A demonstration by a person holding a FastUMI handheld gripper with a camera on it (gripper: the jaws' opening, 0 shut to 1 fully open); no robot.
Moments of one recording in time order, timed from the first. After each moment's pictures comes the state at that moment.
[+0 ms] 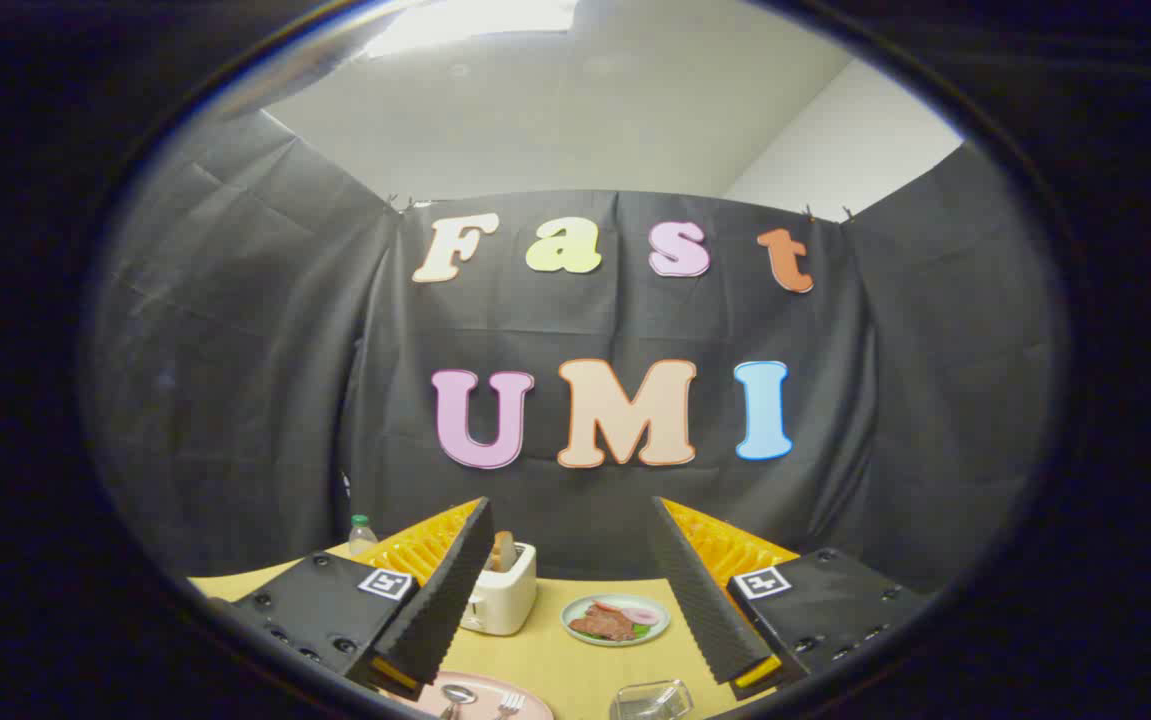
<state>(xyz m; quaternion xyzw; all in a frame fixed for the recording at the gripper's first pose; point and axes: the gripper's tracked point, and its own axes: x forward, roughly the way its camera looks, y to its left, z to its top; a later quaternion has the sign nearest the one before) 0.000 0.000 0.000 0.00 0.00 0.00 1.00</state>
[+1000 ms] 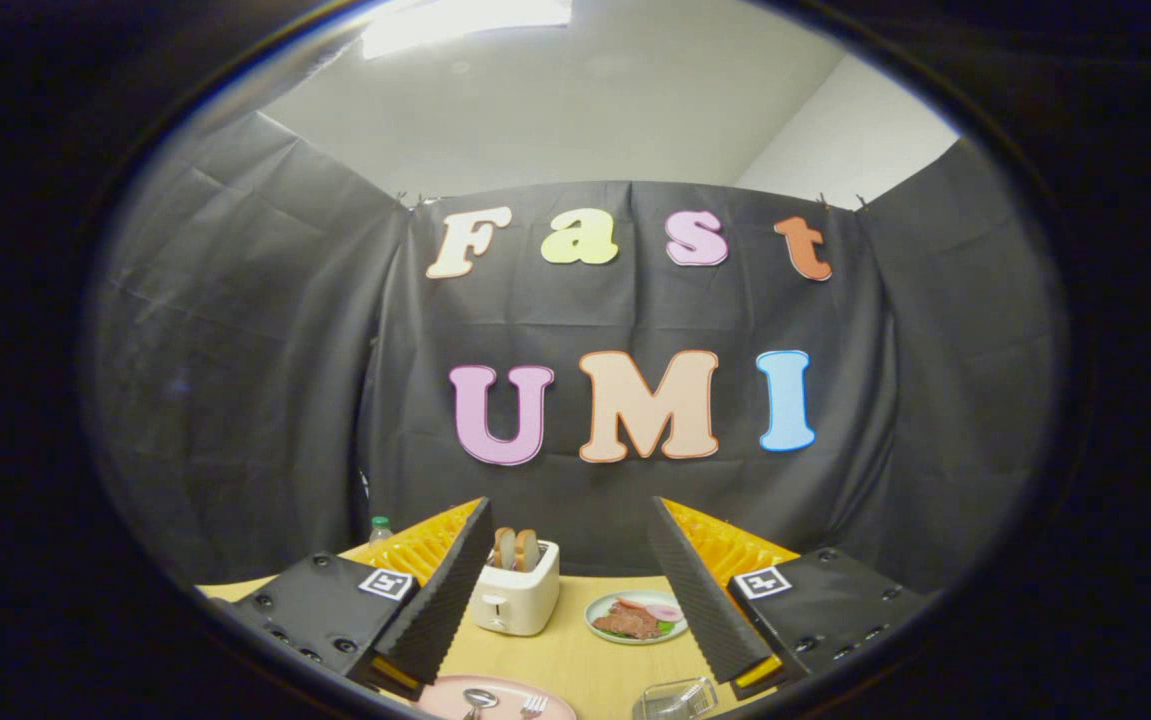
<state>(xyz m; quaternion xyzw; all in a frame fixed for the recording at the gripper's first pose) 0.007 0.019 -0.006 0.00 0.02 0.02 1.00</state>
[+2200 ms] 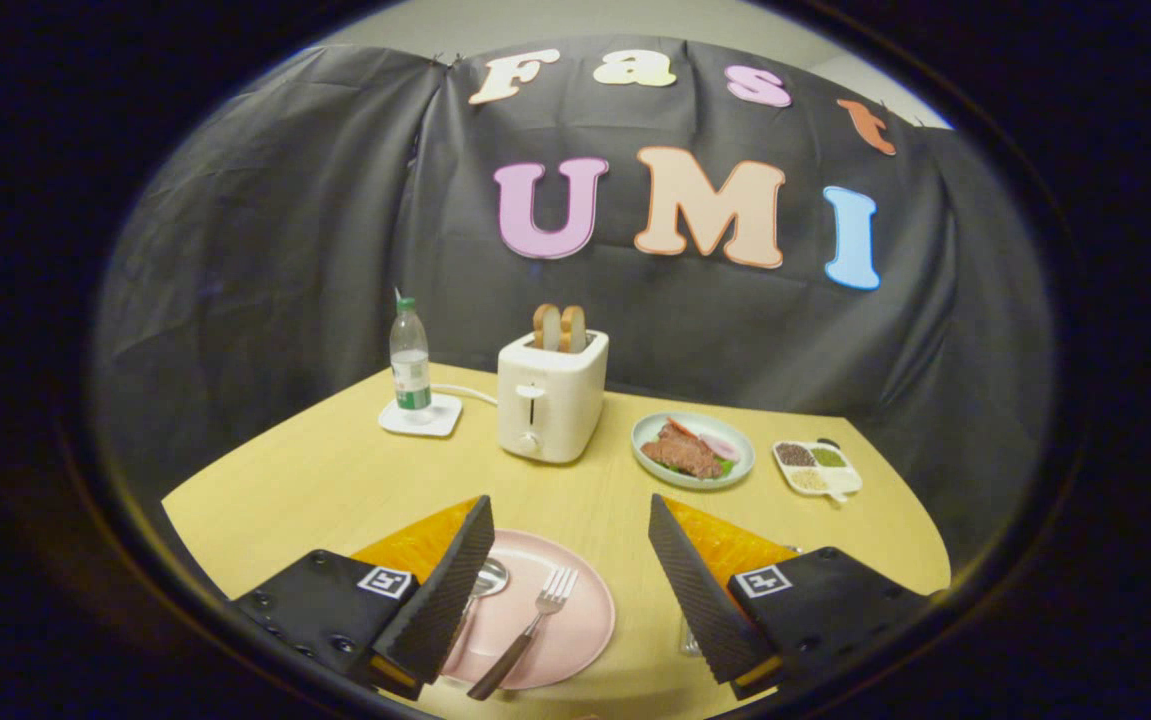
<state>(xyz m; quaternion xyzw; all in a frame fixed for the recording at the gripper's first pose) -0.039 0.046 -0.256 -0.04 0.28 0.08 0.96</state>
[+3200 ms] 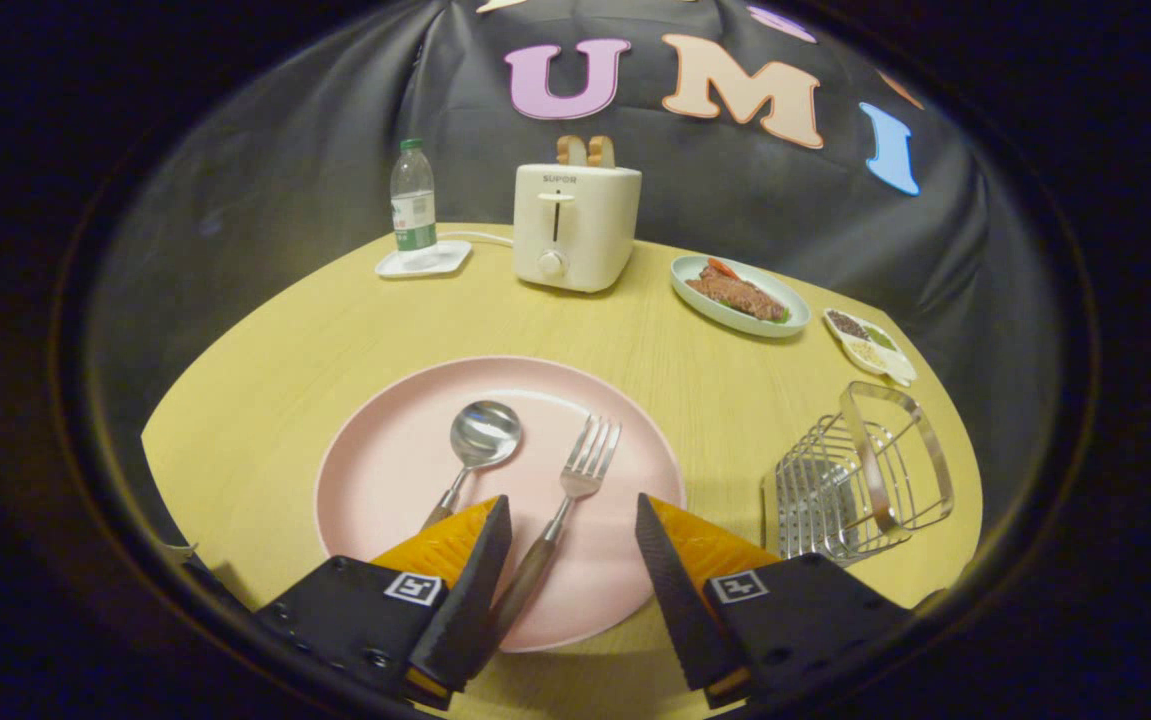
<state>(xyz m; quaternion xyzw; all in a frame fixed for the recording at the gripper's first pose) -0.085 0.054 -0.386 -0.06 0.44 0.09 0.89</state>
